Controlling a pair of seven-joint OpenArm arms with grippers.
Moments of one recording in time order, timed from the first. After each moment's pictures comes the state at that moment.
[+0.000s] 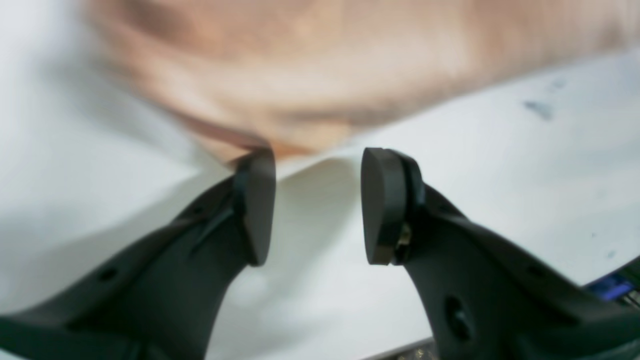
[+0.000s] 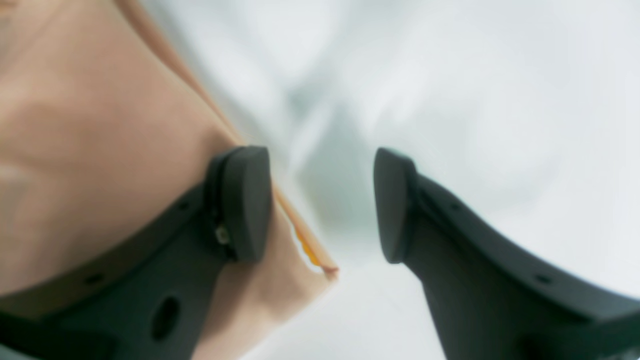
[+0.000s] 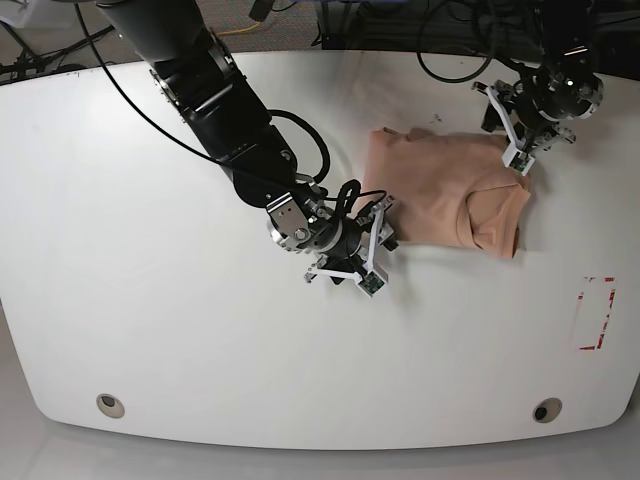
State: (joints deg) left arm 18.1 -9.6 -23.1 102.8 -11.6 -42.9 57.9; right arm 24.3 0.0 -35.1 59.8 12.8 16.7 -31.8
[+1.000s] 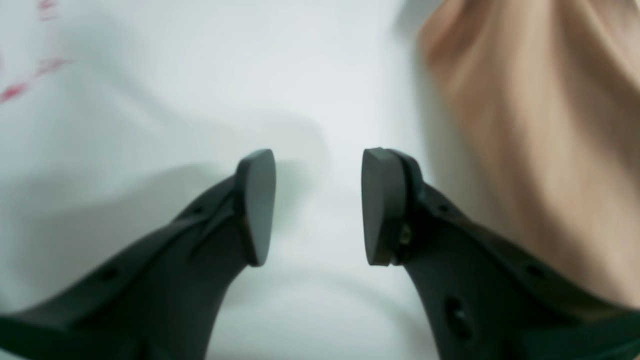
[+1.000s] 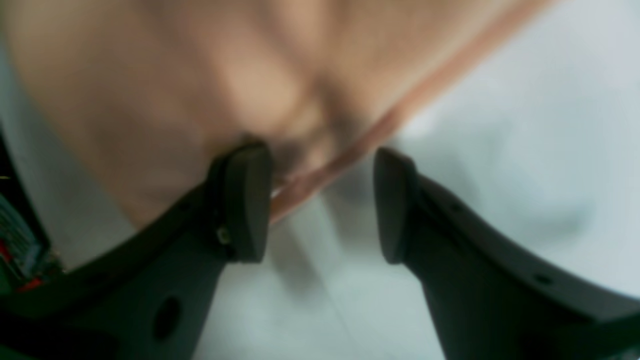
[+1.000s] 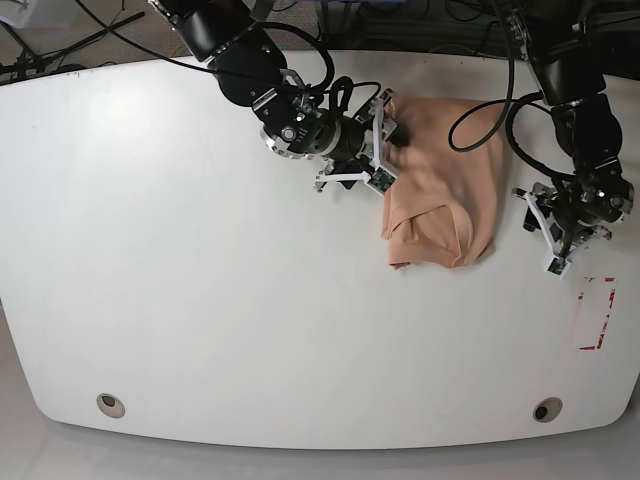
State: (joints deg) left arm -9.4 -18.1 -21.9 82.9 -5.2 -43.2 57.9; right arm 1.3 3.3 -35.1 88.1 12.2 19.6 -45.4
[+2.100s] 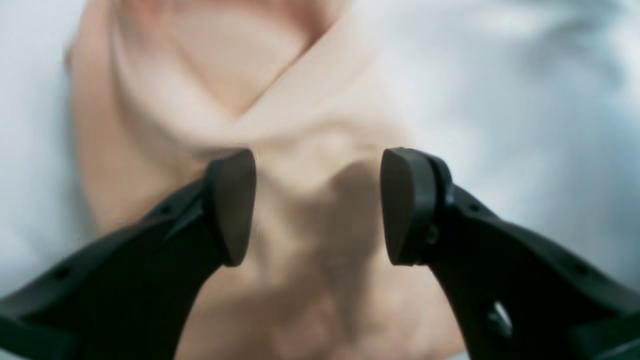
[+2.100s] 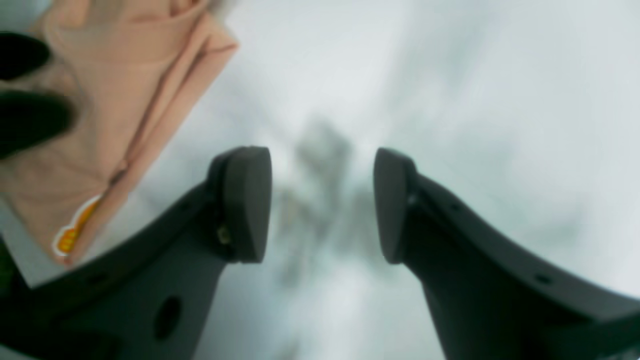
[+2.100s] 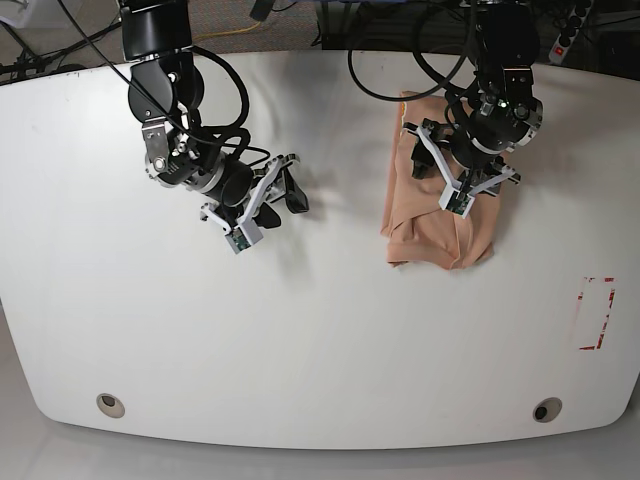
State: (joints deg) left arm 12.7 -1.4 -7.2 109.0 -4.3 -29.1 54.4; right arm -1.0 12.9 -7.5 92.3 31.3 25.1 -45.3
